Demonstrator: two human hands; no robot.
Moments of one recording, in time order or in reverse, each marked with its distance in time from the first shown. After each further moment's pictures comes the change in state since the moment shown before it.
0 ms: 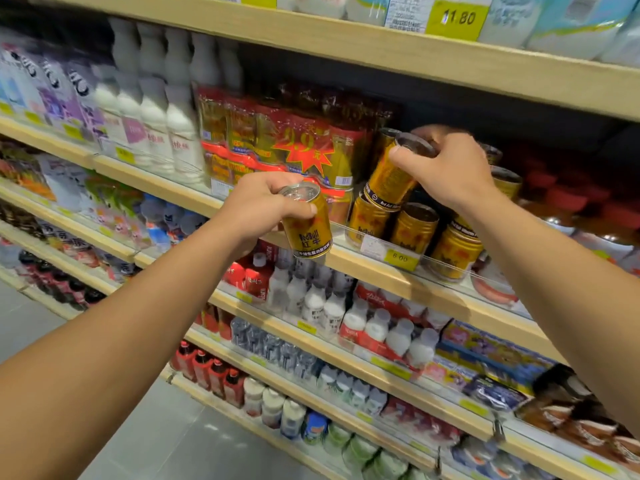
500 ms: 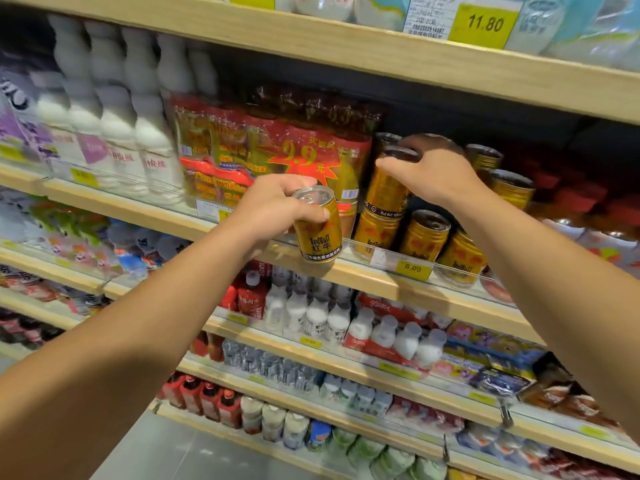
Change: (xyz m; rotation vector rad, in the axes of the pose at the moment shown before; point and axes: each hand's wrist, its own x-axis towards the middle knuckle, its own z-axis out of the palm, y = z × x) left_hand 0.055 -0.004 -0.016 -0.007 -0.188 -0.002; right_hand 0.030 -0.019 0.033 -0.232 -0.083 0.206
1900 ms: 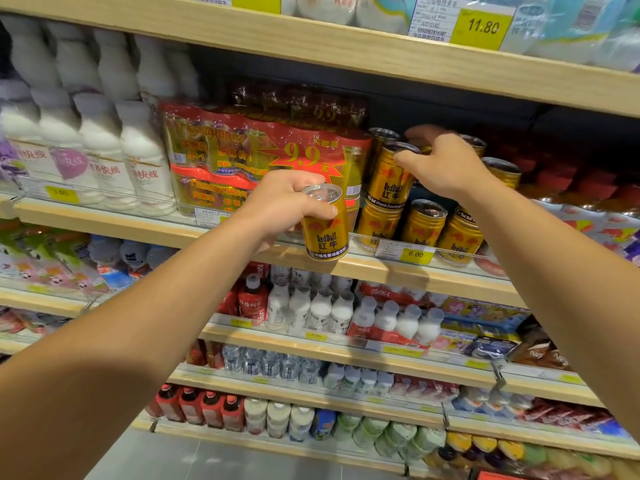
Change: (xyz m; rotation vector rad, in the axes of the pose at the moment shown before) left_hand 0.004 0.007 -0.023 0.060 -0.171 0.009; right_hand -0.021 -0.014 -0.010 0.000 0.084 0.048
